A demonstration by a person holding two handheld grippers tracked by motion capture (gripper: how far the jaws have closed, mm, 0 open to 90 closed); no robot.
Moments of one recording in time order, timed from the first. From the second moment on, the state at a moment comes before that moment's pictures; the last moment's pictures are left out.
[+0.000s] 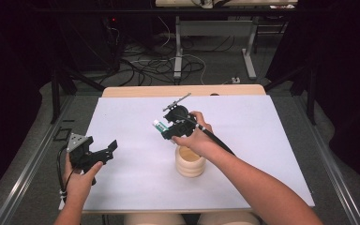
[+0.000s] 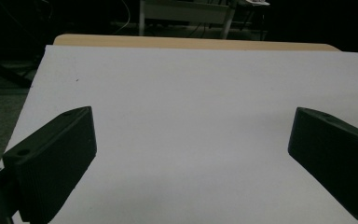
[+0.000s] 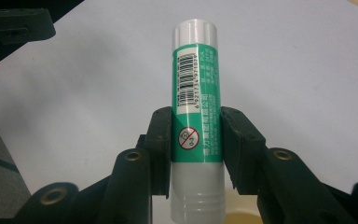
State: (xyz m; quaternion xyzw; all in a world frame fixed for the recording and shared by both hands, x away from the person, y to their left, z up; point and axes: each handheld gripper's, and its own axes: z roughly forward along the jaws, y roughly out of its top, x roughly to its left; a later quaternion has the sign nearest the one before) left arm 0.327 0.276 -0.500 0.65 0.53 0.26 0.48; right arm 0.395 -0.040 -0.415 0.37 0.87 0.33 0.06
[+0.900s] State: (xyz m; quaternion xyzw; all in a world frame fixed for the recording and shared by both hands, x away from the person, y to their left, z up) left arm 0.311 0.188 -0.480 0.79 0.31 0.36 0.38; right arm 0.392 -0.080 -0.409 0.38 0.86 0.32 0.03
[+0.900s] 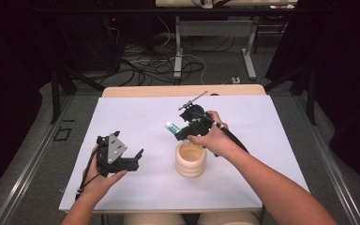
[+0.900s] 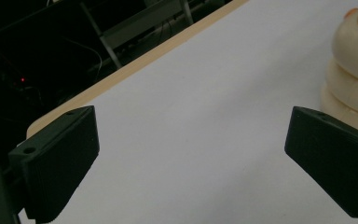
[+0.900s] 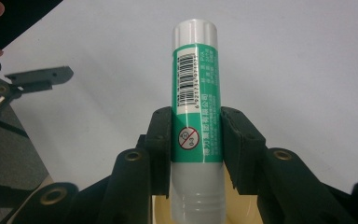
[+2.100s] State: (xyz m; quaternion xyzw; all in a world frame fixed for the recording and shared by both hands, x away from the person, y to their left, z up) left arm 0.316 0.106 -0.458 0.84 -0.05 0.50 0.23; right arm 0.386 -0.092 -0.403 0.37 0.87 0.32 0.00
